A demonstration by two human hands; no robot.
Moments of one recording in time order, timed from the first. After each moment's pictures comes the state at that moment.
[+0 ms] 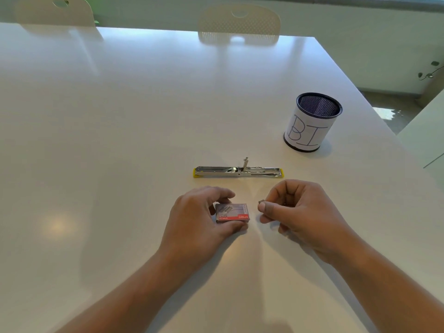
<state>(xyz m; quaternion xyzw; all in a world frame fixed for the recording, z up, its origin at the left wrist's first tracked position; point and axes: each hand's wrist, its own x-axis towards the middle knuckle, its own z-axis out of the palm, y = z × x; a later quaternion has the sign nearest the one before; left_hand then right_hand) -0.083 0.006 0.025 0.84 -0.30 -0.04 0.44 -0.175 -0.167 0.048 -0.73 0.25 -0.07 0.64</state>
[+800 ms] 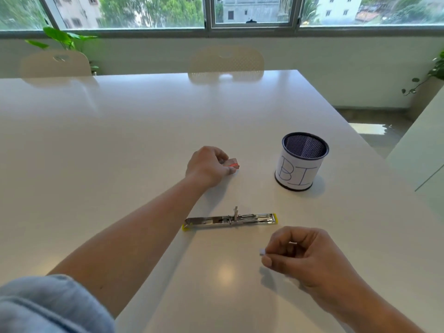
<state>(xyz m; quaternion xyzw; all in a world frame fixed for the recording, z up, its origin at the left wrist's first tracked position) 0.095 -0.139 0.034 0.90 -0.26 -0.06 0.35 -0.175 -0.197 0.033 -0.63 0.17 -0.08 0.76</state>
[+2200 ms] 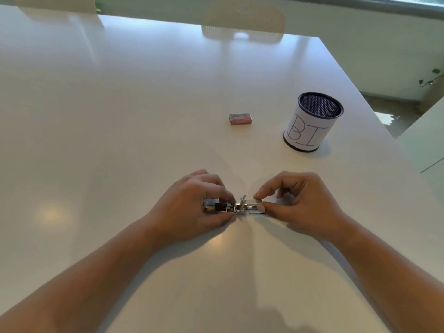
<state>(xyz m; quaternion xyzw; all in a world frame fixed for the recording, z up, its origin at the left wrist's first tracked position) -0.046 0.006 0.025 0.77 -0.51 -0.05 0.37 -0.164 -0.207 0.028 -0.86 0.04 -0.12 0.50</state>
